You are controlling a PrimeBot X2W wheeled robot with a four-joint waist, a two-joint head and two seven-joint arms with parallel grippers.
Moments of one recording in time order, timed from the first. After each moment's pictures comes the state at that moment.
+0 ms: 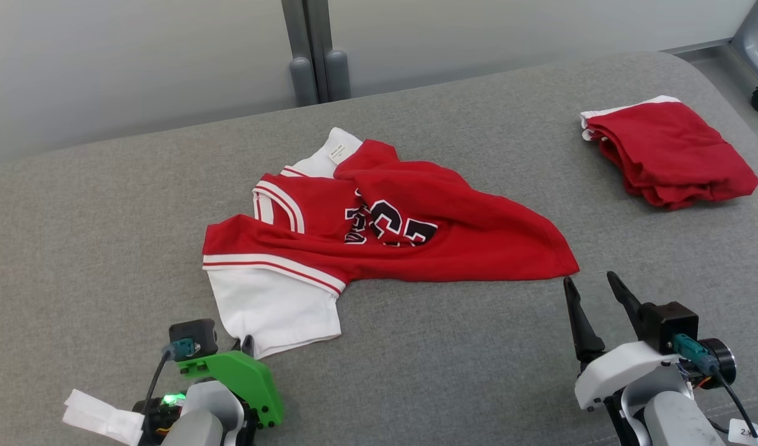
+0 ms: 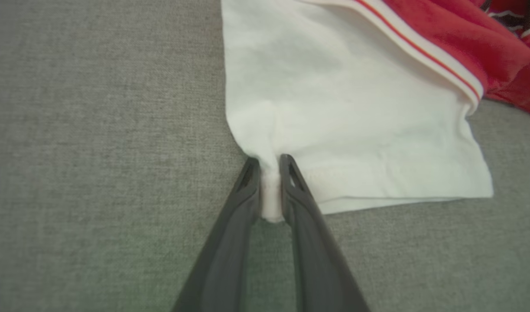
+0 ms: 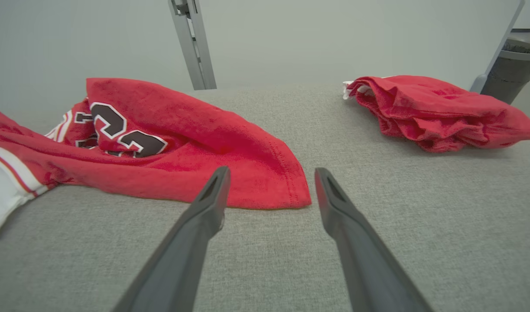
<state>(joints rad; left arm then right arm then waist) -0.30 0.06 -0.26 0.75 -0.46 0.02 0.04 -0.18 -0.05 0.01 0.40 0.13 0.13 -0.26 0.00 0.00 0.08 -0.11</state>
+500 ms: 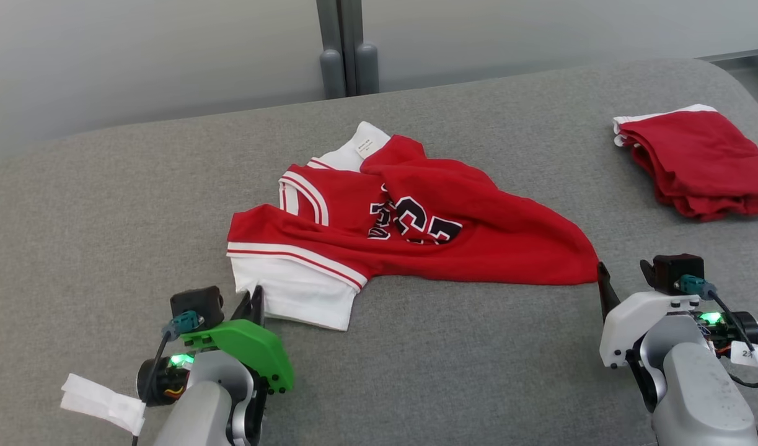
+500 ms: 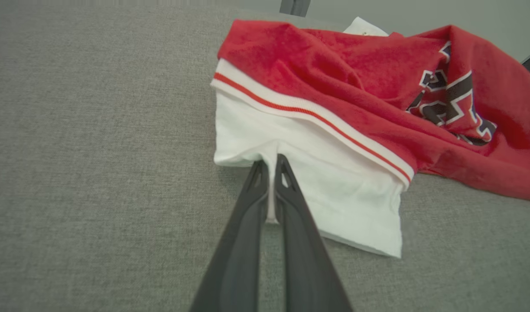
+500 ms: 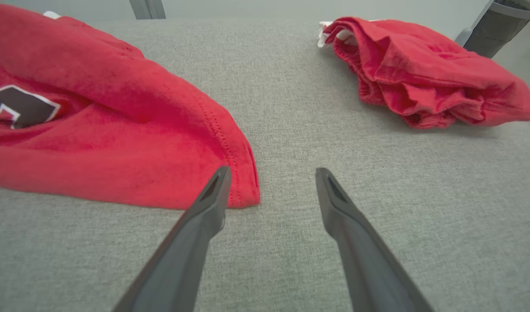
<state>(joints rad) -0.32 0.05 -0.28 0.61 -0.47 0.02 -0.03 -0.40 -0.05 -0.19 0.69 -0.06 0.13 -0.09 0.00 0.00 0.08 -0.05</state>
